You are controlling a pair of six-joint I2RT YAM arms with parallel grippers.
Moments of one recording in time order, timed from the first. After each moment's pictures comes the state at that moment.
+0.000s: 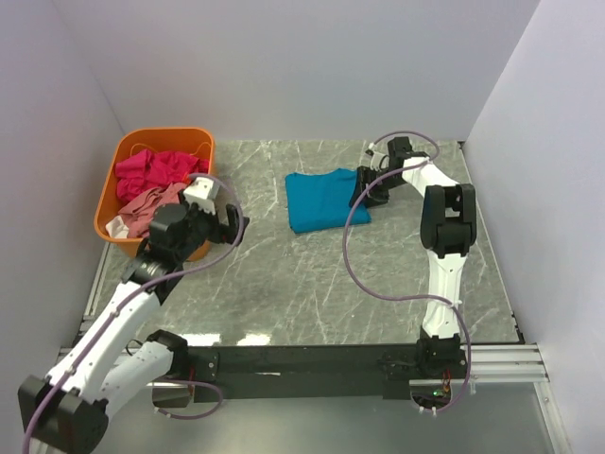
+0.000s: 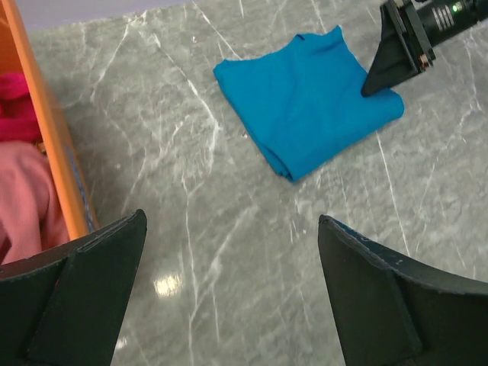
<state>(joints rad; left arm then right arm) -0.36 0.89 0.74 -0.10 0.11 -0.12 0.07 2.27 1.78 -0.71 -0.61 0.00</state>
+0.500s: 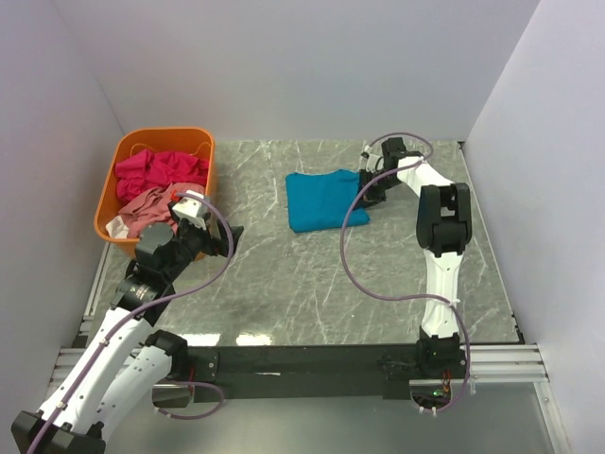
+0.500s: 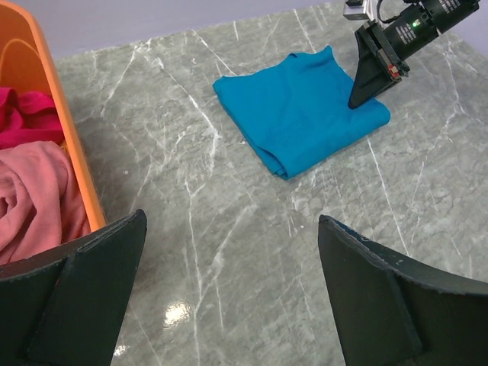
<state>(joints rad) -0.36 0.66 0.63 -0.12 0.12 -0.09 0.09 2.31 1.82 -0.76 -0.56 0.02</state>
